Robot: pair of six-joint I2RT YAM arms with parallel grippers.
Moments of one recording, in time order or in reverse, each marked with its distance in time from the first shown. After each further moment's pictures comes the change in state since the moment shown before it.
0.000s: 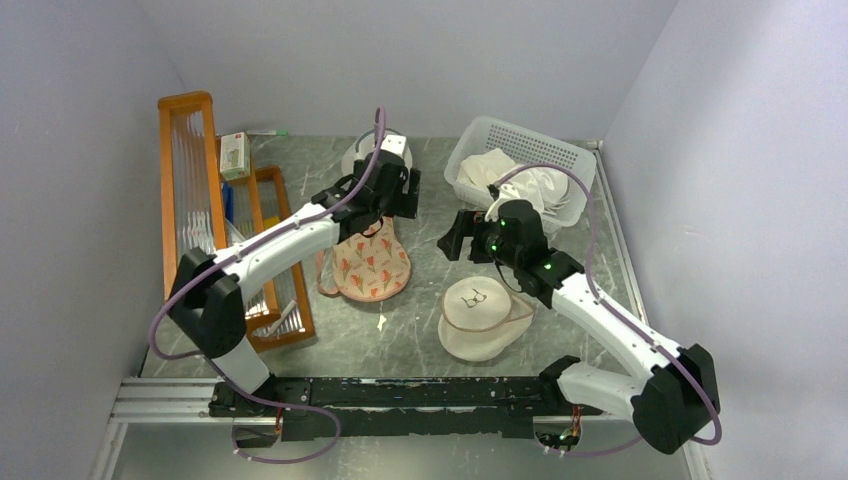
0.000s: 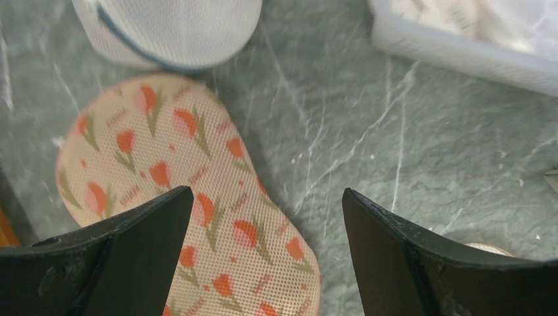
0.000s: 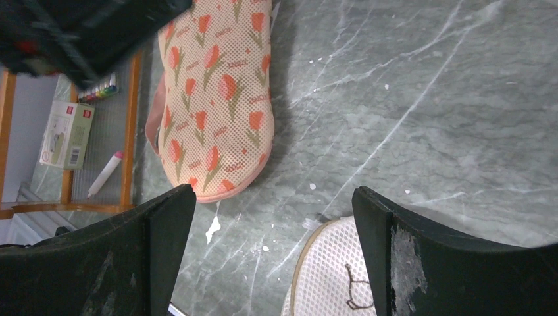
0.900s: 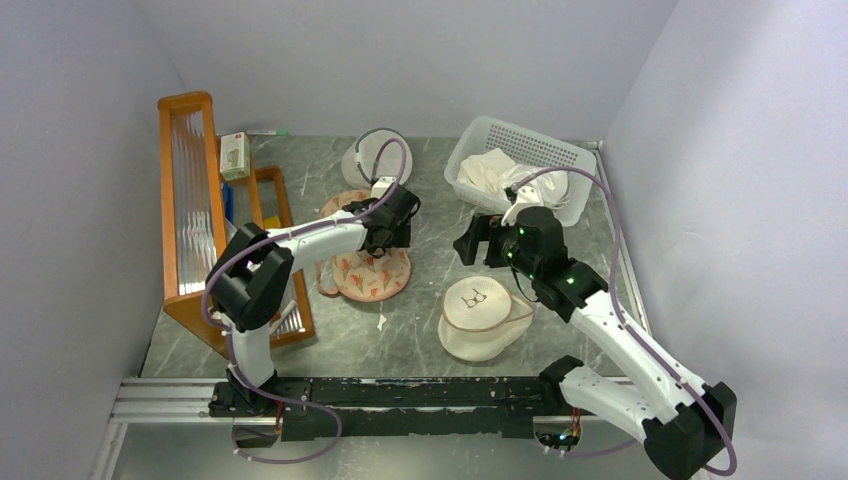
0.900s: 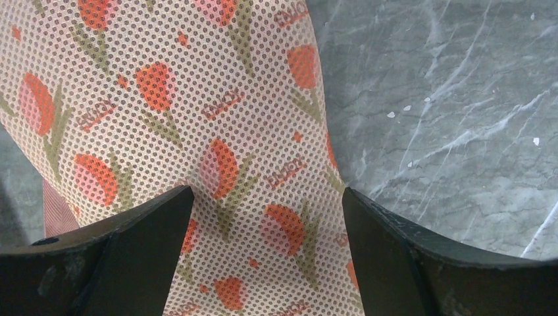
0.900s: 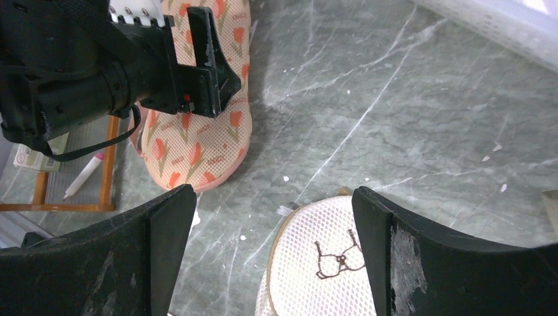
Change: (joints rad) left arm 0.003 0.237 -0.079 -0.105 -0.132 -0.277; right arm -0.007 -0.174 0.014 -0.145 0.088 -0.078
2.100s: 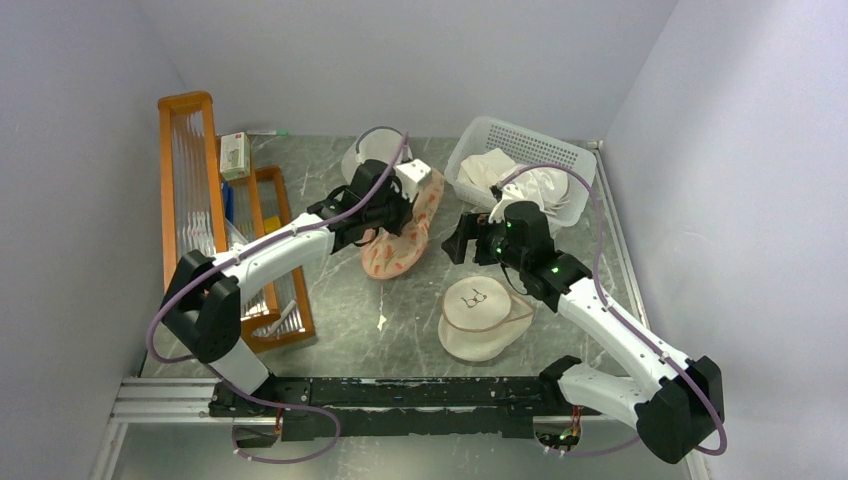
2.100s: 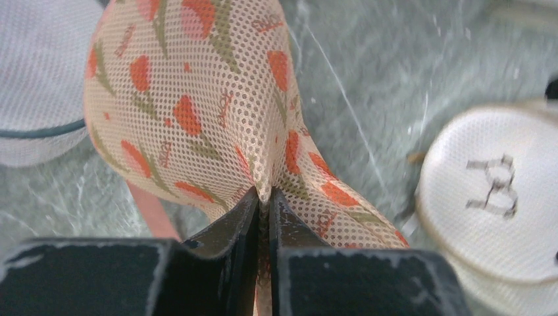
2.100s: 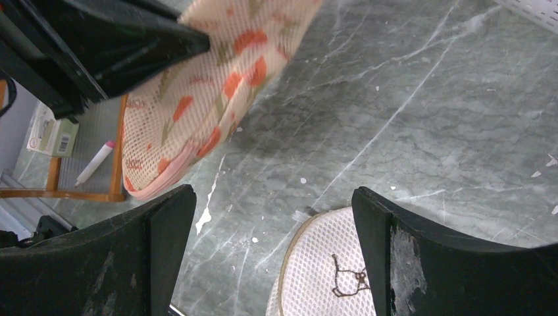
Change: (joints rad) left arm 0.017 -0.259 -0.058 0.220 0.571 0.685; right arm 0.000 0.111 -0.008 0.091 -0.092 0.013
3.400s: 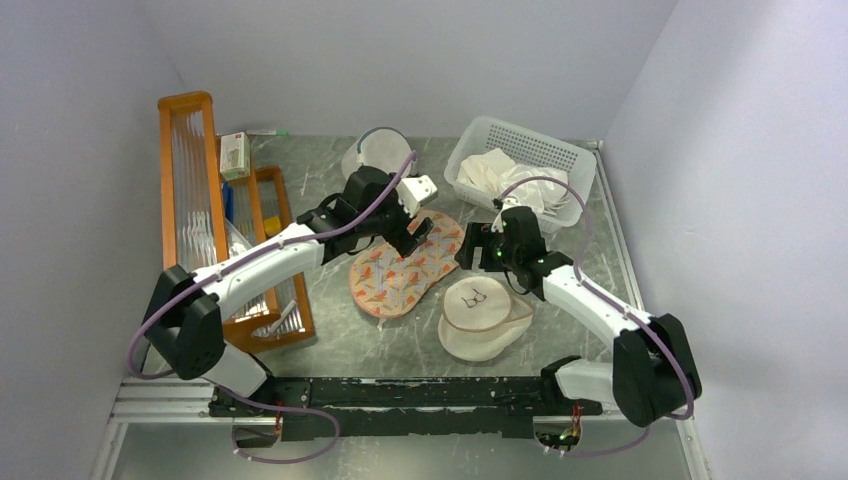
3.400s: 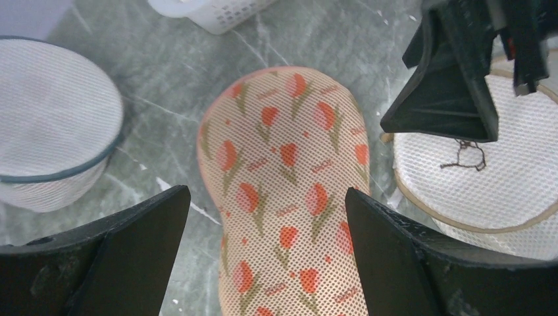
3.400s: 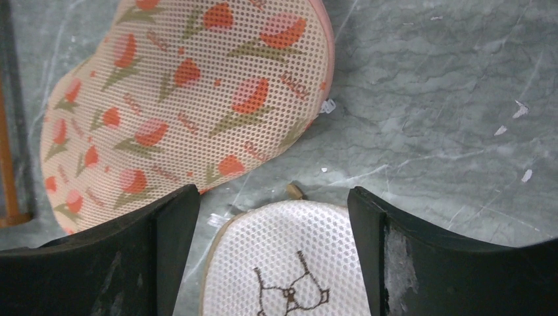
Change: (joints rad) left arm -0.033 -0.120 -0.068 0.021 0.073 0.136; right arm -0.138 0.222 -0.119 0.126 -0.039 -0.046
